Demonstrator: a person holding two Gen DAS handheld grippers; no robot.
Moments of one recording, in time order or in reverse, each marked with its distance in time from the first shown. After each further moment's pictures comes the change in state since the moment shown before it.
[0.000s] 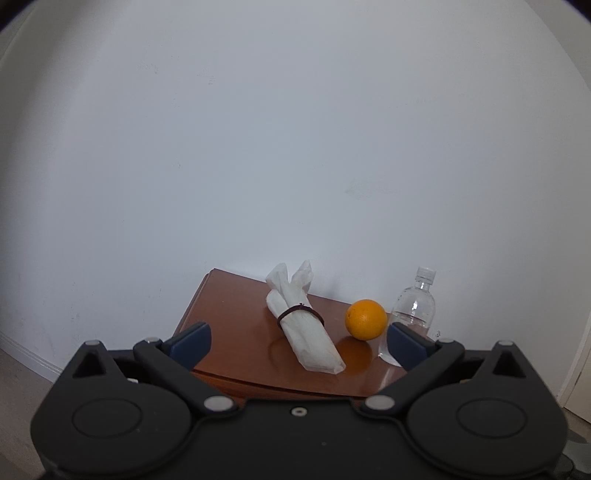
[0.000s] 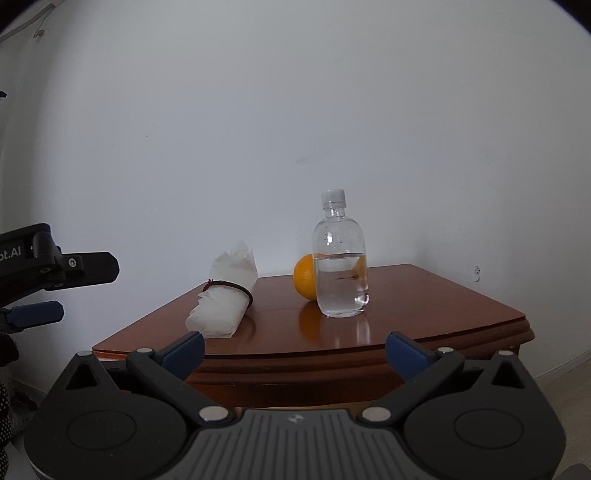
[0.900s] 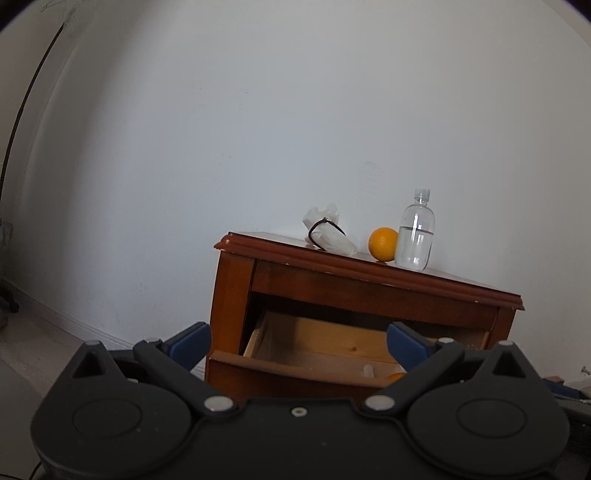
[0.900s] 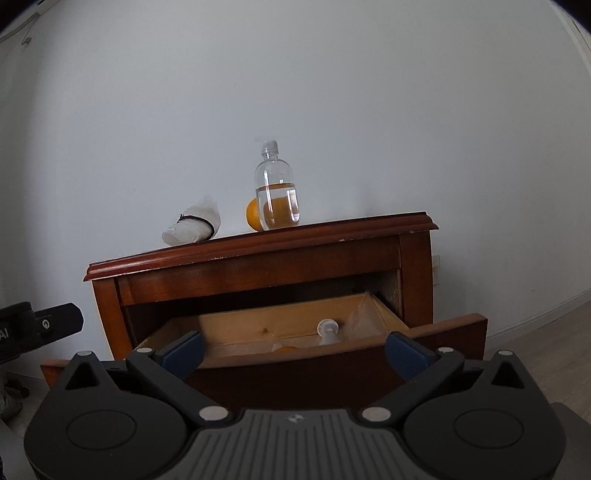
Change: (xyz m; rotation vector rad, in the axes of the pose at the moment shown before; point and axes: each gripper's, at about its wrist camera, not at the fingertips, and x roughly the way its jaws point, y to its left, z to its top) left arm -0.091 -0.044 -0.144 0.094 -0.053 0.212; right arm -0.087 -0.046 -0.114 0.045 0.010 -0.049
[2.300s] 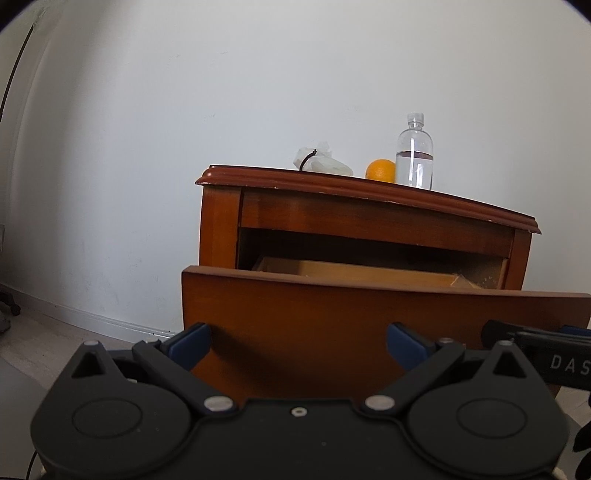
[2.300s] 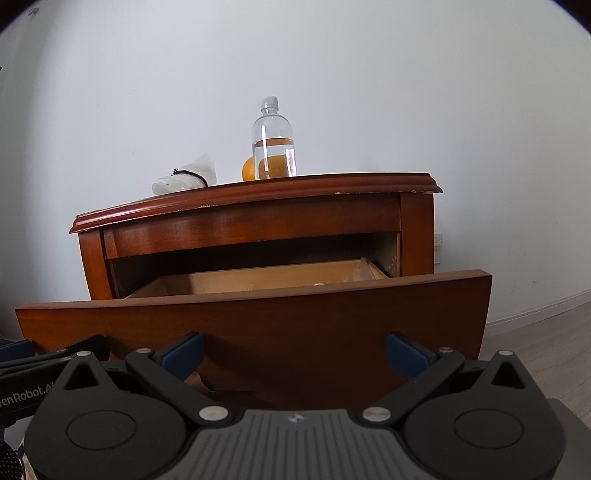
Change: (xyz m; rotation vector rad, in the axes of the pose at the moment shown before) left arm 0.034 -0.007 -0.046 0.087 0.111 0.000; right arm 0.022 -0.006 -0.019 -0.042 0.082 -0.005
